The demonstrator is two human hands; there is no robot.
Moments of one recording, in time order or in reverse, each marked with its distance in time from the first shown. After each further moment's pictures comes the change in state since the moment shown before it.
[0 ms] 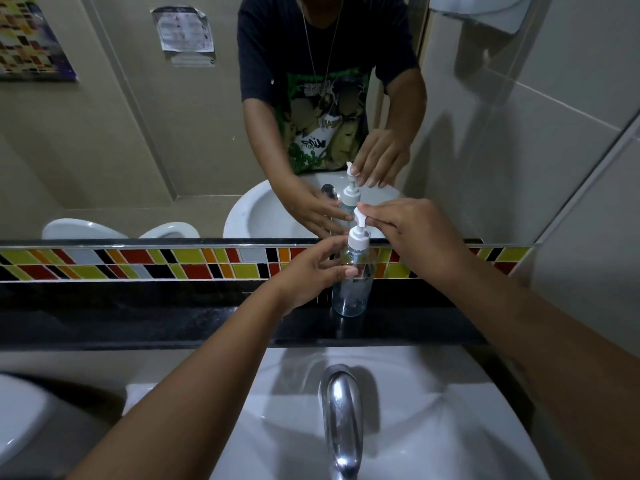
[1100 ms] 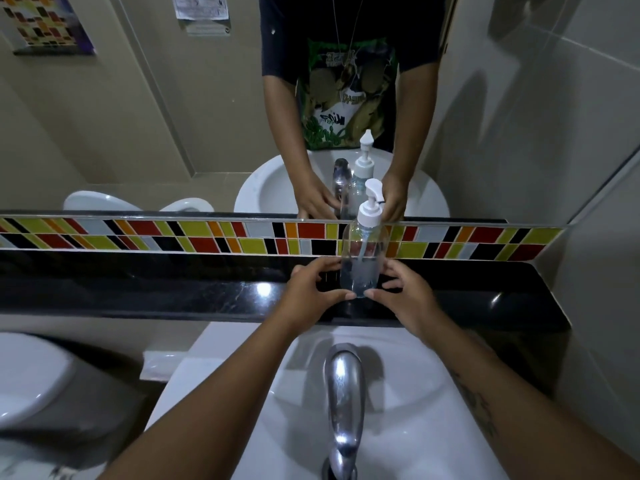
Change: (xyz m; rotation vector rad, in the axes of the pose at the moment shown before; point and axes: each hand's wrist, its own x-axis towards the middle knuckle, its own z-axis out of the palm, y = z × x) left_hand -0.027 -0.071 0.029 0.386 0.365 -0.075; right_hand -0.093 0.024 0.110 0.742 -0.187 0.738
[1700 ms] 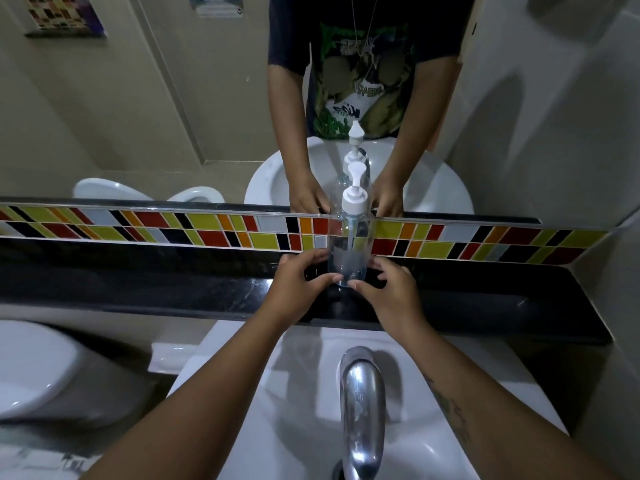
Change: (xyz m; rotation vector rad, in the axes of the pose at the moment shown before) left_hand 0.020 -0.039 -0.024 0.020 0.138 -0.007; right_hand 0.025 -0.002 0.057 -0.153 0.153 -0.110
